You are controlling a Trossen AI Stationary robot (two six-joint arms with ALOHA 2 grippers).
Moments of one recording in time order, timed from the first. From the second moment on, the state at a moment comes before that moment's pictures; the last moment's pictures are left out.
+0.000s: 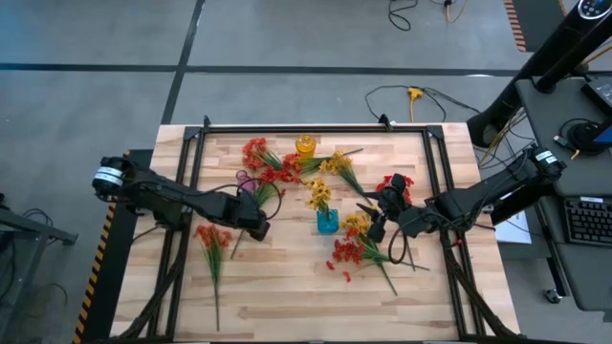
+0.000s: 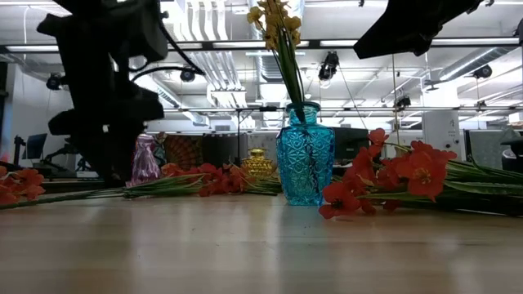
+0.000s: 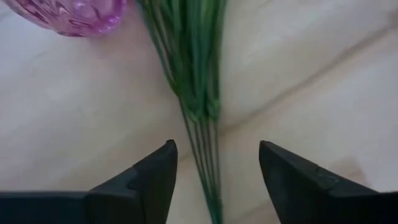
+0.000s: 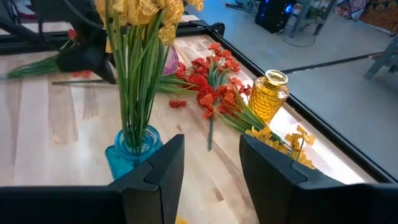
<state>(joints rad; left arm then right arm) -0.17 1.46 0.75 -0.73 -0.30 -1.19 0.38 1.09 0.73 -0.20 0.80 0.34</state>
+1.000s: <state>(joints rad) -0.16 1.56 0.75 -0.70 -0.30 -1.17 0.38 1.09 0.73 -0.21 0.79 0.34</state>
